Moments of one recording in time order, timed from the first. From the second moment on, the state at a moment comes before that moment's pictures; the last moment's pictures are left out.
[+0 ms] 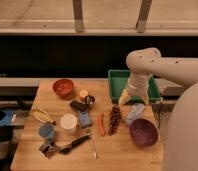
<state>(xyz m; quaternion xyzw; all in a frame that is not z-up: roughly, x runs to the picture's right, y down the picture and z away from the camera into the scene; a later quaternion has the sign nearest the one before) 0.196 0.073 0.720 -0.26 0.27 0.66 0.65</state>
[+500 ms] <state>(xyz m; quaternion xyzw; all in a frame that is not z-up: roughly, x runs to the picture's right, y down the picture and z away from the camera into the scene) 0.181 0.108 0.752 -0.31 0.29 0.64 0.64</state>
